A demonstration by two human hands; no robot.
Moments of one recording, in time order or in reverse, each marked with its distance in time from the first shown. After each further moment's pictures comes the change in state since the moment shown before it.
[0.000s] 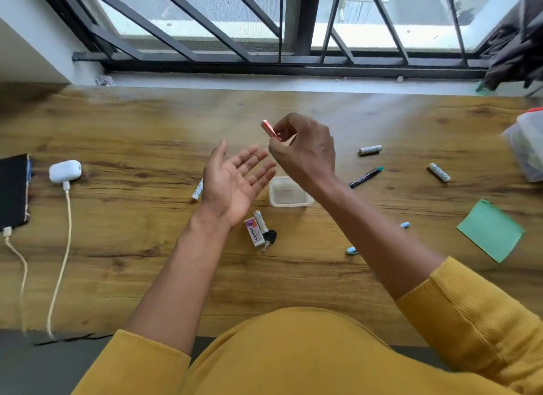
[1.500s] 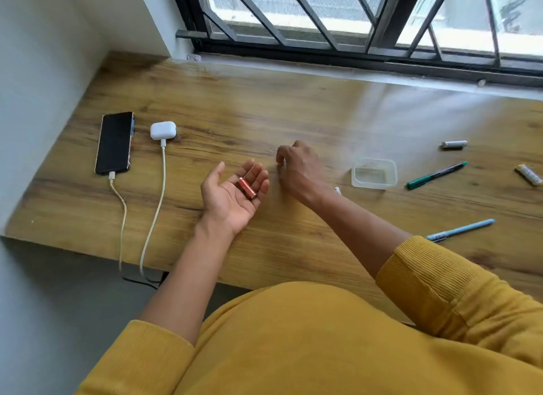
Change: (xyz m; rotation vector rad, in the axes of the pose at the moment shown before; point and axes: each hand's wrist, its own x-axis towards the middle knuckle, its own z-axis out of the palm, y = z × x) left_hand -0.058 0.032 -0.174 -0.275 0.168 0.012; right_hand -0.071 -0.063 0.151 -0.232 -0.317 -0.208
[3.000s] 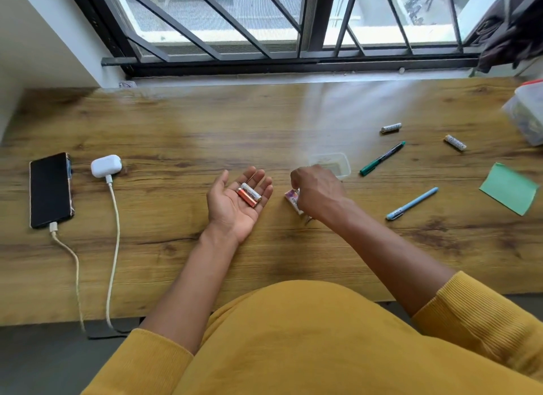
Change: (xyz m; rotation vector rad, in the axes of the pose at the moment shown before) left_hand 0.026 -0.046 0.042 0.068 -0.197 -0.150; right_hand -0.064 0.044 -0.067 -0.227 -0.125 0.309
